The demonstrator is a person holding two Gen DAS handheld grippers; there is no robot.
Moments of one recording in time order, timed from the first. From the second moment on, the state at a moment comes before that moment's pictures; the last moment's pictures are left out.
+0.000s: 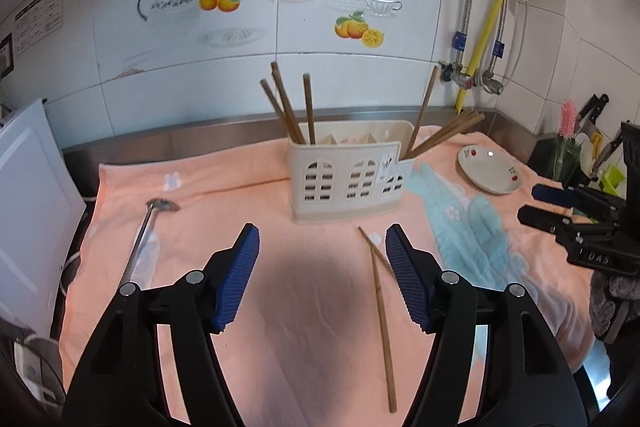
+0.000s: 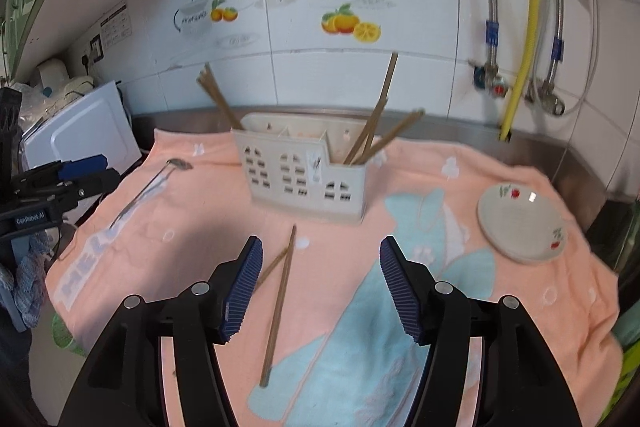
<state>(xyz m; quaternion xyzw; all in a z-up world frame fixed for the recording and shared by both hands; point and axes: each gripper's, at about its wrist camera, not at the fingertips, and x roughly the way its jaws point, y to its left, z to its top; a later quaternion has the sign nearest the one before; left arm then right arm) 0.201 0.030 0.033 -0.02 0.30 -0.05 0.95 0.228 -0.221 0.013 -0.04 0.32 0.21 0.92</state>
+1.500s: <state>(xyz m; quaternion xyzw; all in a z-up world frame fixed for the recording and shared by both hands) 0.161 0.064 -0.061 -0.06 0.36 0.01 0.93 0.225 -0.159 -0.141 -0.05 0.43 0.22 0.87</state>
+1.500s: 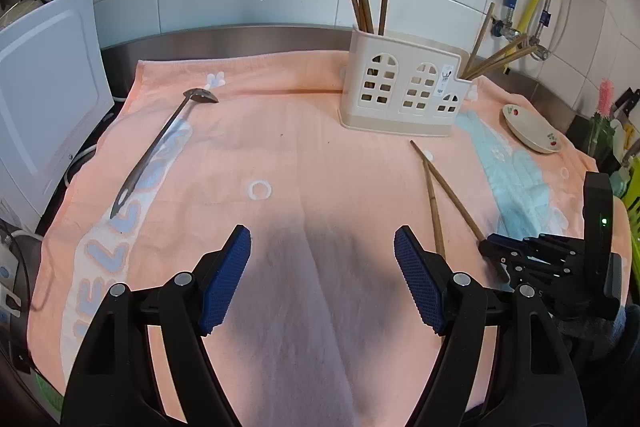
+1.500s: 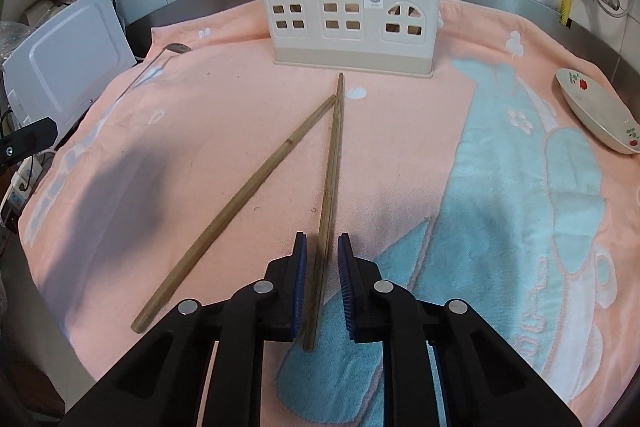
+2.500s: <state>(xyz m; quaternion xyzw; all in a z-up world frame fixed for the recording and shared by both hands) 0.164 0.008 -0.100 -0.04 0.41 -0.06 0.91 0.208 -0.176 -0.095 -0.07 0.37 0.21 0.90</state>
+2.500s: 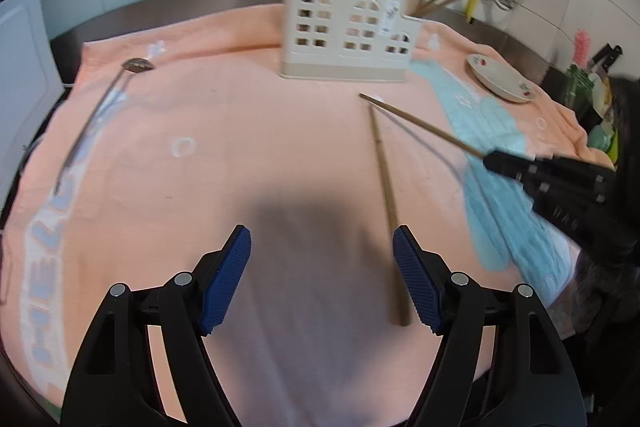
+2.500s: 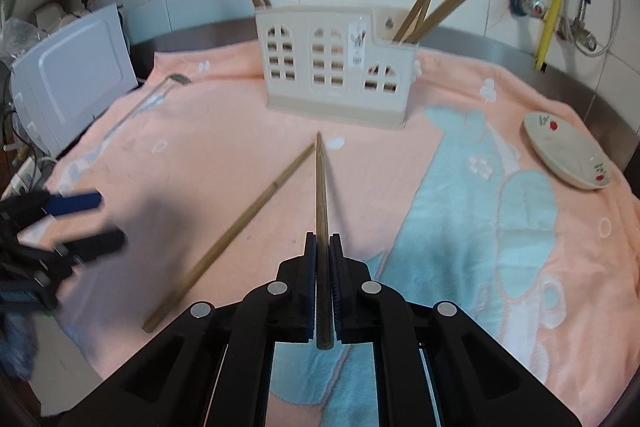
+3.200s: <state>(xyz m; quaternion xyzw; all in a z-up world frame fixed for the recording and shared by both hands) 0.191 -0.040 -0.139 -0.05 0.45 -0.13 0.88 0.191 -0.208 -0.039 -0.05 0.31 0.22 0.92</state>
